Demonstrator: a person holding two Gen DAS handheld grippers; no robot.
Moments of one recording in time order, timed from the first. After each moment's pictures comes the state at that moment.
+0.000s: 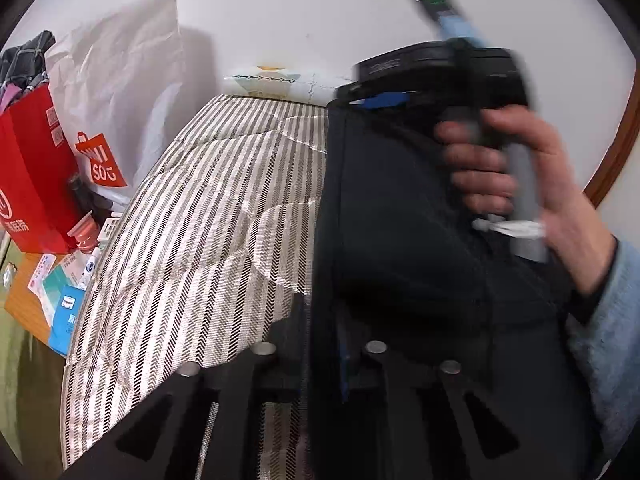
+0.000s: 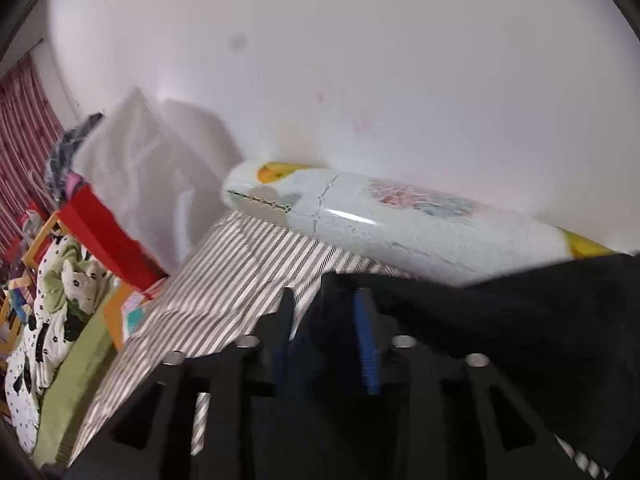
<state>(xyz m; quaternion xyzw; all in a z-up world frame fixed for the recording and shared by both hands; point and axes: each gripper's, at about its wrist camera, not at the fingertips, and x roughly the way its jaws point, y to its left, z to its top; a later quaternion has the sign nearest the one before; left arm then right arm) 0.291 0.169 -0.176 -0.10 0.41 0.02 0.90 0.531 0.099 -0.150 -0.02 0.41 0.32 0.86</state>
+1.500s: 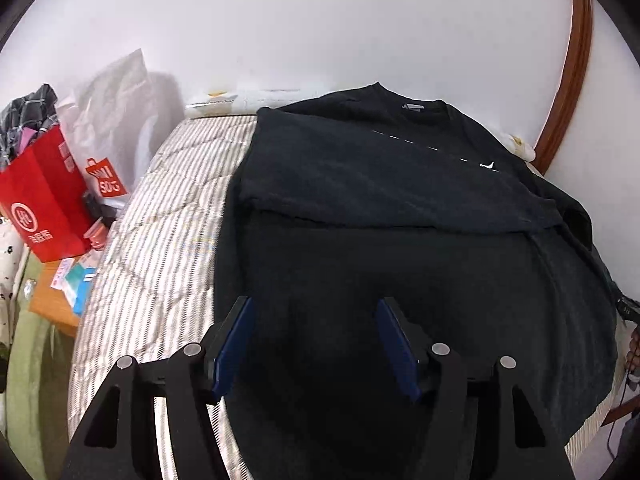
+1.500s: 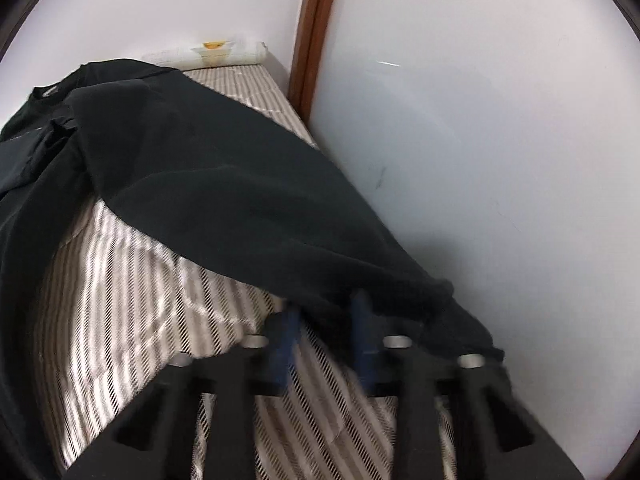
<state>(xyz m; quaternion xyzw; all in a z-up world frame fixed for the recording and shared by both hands) 0.182 0.085 -0.128 -0.03 0.41 -0.01 0.91 0.171 -0.527 -0.199 -0.02 0.44 -0.19 0.88</state>
